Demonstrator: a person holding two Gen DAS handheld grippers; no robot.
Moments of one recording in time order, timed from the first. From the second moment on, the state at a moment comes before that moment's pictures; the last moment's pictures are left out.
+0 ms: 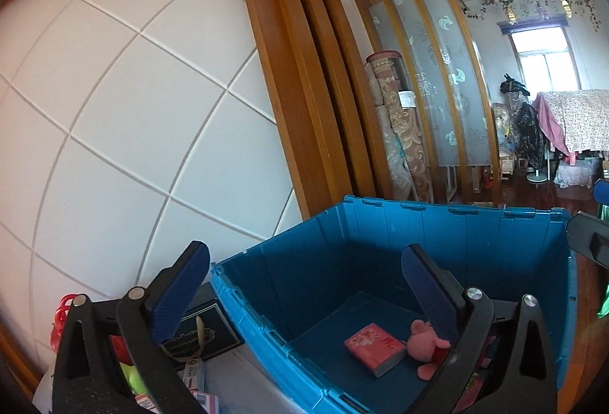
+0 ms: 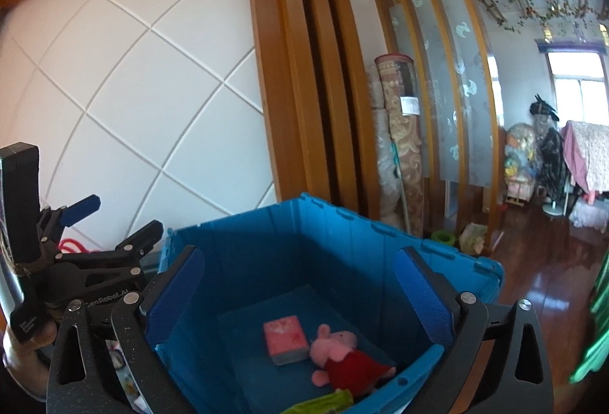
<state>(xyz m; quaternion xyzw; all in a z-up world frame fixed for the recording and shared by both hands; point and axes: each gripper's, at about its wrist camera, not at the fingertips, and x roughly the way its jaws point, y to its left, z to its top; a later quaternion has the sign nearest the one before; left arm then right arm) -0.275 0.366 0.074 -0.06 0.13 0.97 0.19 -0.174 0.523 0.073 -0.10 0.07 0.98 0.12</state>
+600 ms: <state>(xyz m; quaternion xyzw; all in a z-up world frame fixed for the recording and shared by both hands) -0.242 0.251 0.021 -0.11 0.08 0.99 0.07 -0.172 0.445 0.056 -0.12 0.04 0.99 0.01</state>
